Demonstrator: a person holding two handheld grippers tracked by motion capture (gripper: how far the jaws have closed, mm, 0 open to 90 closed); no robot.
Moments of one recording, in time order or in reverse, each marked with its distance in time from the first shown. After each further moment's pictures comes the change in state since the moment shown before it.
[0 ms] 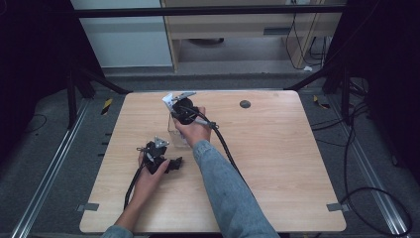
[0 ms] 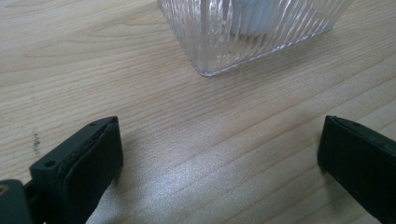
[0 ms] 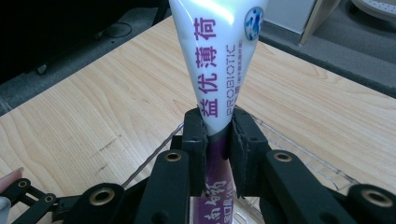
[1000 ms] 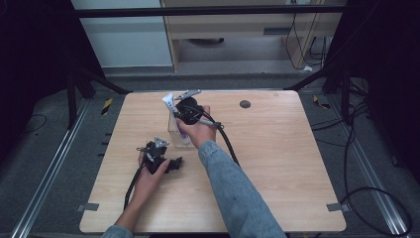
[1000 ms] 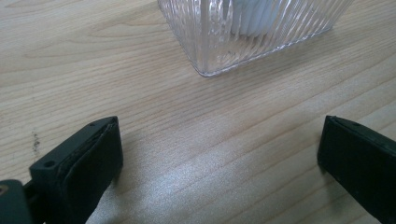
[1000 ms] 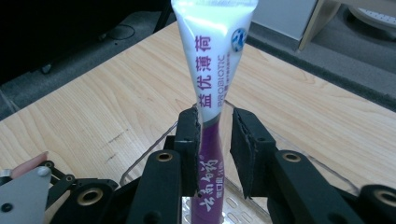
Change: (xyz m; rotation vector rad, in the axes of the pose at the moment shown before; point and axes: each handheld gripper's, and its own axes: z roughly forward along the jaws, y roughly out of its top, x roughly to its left) left arm 0.000 0.000 0.000 -0.003 0.001 -0.004; right arm -0.002 0.003 -0.030 -0.012 0.008 -0.019
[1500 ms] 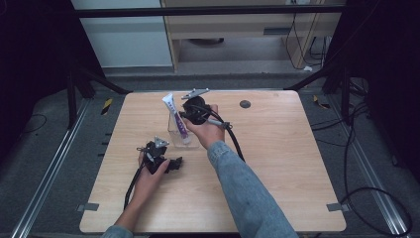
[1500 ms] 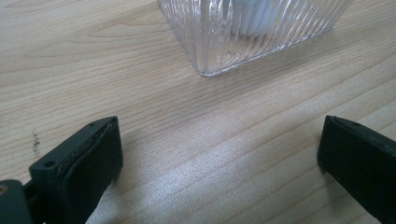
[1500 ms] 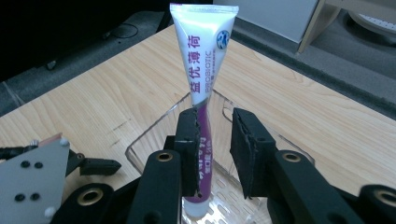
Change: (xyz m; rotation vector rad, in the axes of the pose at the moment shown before) left arm 0.000 0.000 0.000 0.001 -0.001 0.002; right arm -0.009 -0.002 -0.031 -0.003 0.011 -0.024
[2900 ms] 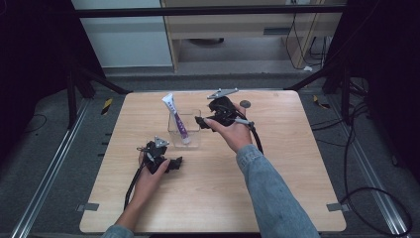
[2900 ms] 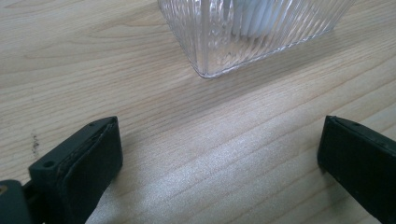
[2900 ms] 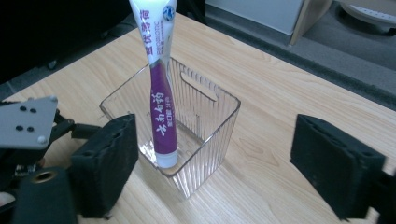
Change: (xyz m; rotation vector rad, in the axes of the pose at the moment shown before) left arm 0.000 0.001 0.001 0.001 0.000 -0.002; right arm -0.044 -0.024 -0.052 0.005 0.003 0.030
